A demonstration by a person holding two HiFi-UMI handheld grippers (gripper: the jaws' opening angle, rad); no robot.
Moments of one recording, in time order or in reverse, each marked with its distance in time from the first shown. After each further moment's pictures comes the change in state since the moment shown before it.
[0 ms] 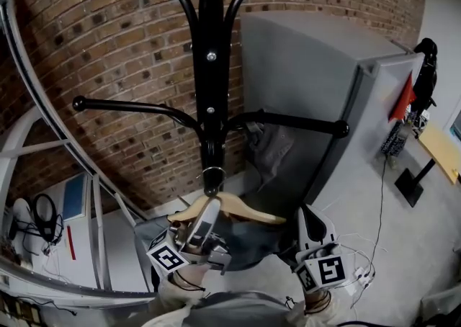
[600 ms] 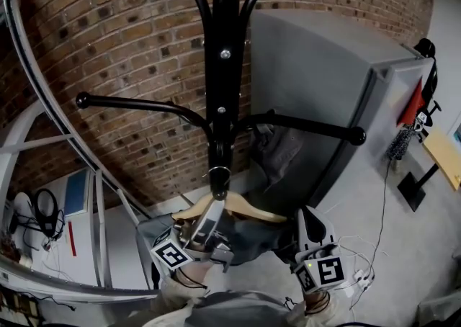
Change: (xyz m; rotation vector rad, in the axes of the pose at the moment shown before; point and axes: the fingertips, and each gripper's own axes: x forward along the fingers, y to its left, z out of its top) left arm -0.003 0.017 0.008 0.015 -0.023 0.036; right arm 0.014 0.008 -0.013 0.016 0.025 0.021
